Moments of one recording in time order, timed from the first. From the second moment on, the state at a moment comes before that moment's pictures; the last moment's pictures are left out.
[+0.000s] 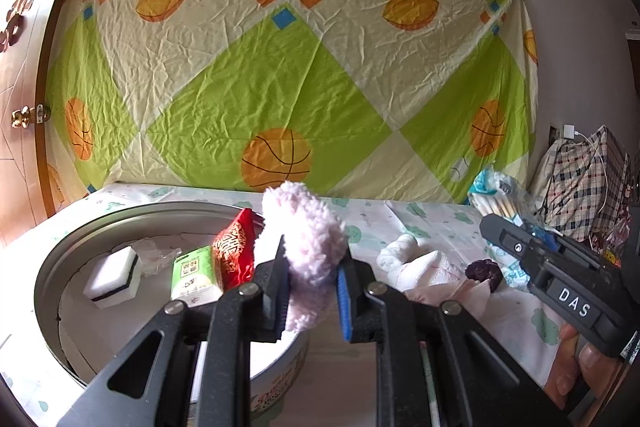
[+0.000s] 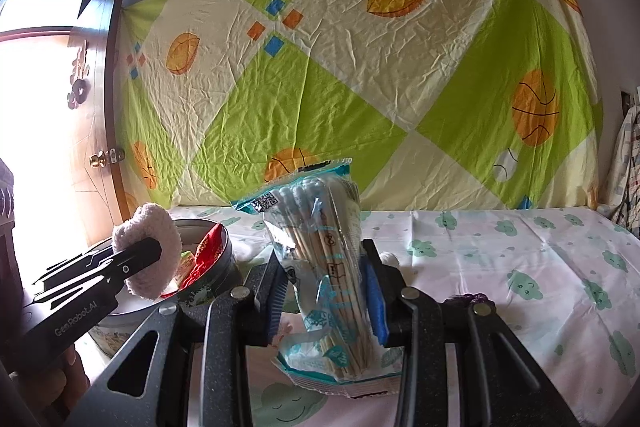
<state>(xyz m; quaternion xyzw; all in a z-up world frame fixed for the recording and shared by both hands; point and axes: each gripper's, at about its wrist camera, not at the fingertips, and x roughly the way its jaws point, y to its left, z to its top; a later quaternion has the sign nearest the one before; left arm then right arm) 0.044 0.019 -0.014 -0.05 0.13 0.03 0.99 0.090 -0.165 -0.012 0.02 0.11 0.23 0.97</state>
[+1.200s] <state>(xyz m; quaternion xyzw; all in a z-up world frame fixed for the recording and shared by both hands) 0.037 0.058 -0.016 -0.08 0.13 0.07 0.99 0.086 -0.113 -0.012 -0.01 0.12 0.27 0.95</state>
